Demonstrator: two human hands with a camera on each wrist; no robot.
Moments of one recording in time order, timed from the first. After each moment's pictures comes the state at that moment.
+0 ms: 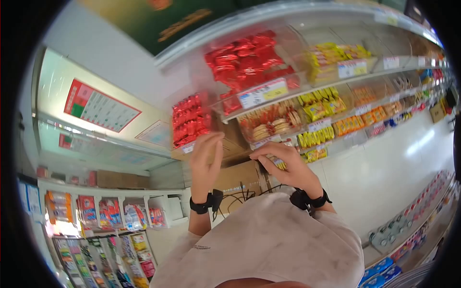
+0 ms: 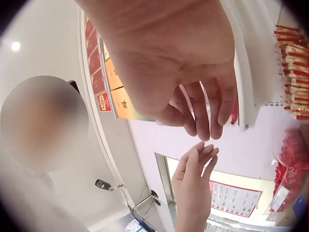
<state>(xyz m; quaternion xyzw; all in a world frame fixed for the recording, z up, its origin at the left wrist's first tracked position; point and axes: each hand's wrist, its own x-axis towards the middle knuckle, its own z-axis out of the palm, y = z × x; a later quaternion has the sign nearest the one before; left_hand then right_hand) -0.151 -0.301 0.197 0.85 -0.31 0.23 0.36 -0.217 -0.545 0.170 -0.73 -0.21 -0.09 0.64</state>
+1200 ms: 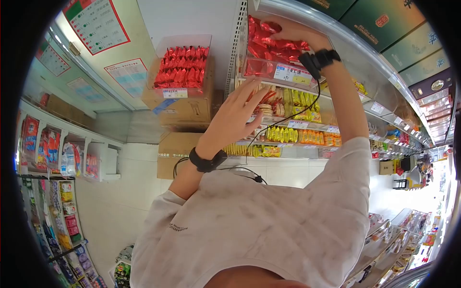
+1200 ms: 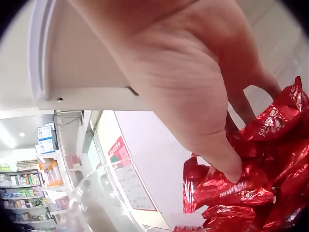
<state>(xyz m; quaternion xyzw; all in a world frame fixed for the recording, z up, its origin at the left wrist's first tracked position) -0.171 -0.335 0.184 0.82 -0.35 0.25 0.37 0.066 -0.552 0.310 -0.92 -0.39 -0.04 -0.03</state>
